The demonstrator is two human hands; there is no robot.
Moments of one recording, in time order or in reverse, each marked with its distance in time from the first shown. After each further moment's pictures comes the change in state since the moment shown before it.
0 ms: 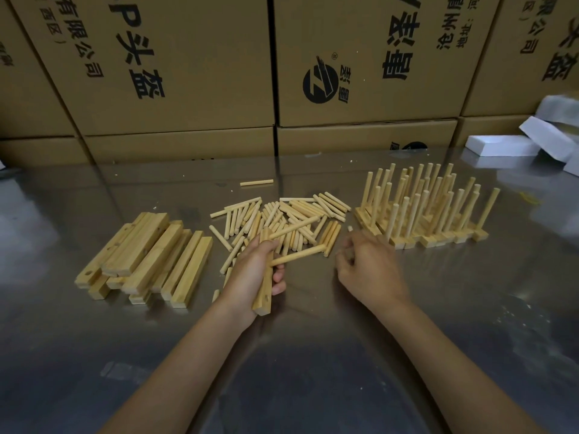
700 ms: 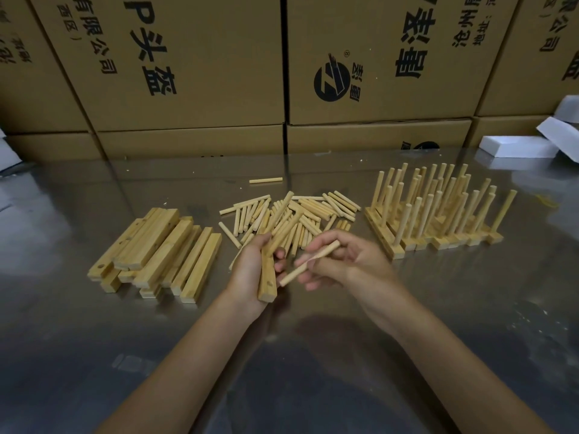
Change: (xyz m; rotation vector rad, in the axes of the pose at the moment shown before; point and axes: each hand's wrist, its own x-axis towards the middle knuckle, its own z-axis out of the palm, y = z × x) left_hand -0.004 0.008 -0.003 -0.176 0.036 -0.074; right_hand -0.020 -0.046 -0.034 1.315 -0.468 0.104
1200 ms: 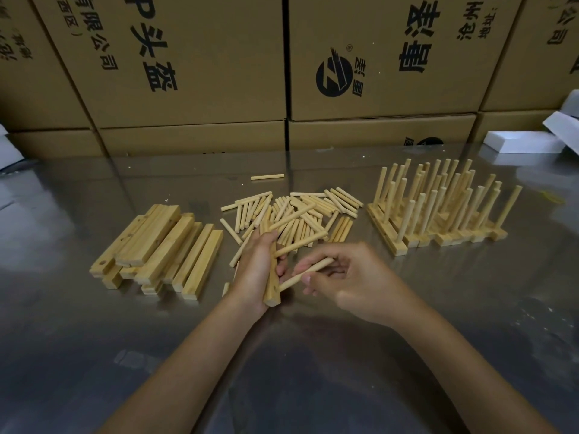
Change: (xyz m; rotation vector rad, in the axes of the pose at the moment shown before) left_hand 0.010 -0.011 -0.006 0.205 0.058 0.173; right_hand -0.006 -0.002 0.003 -0.506 -0.135 -0.121
